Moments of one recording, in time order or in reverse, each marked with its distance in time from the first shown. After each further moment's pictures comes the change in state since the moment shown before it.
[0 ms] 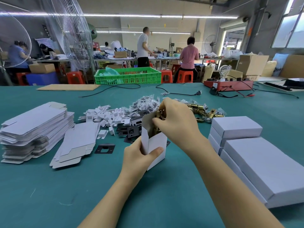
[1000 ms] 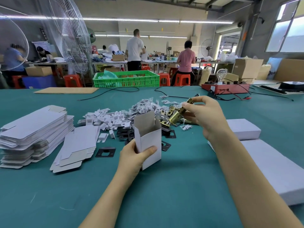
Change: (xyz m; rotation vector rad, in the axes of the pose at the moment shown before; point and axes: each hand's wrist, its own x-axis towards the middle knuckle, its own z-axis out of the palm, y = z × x) left_hand 0.012 -0.003 -0.018 -0.282 -0.068 -0.154; right_hand 0.015 0.047 -0.027 0.962 0.150 0.569
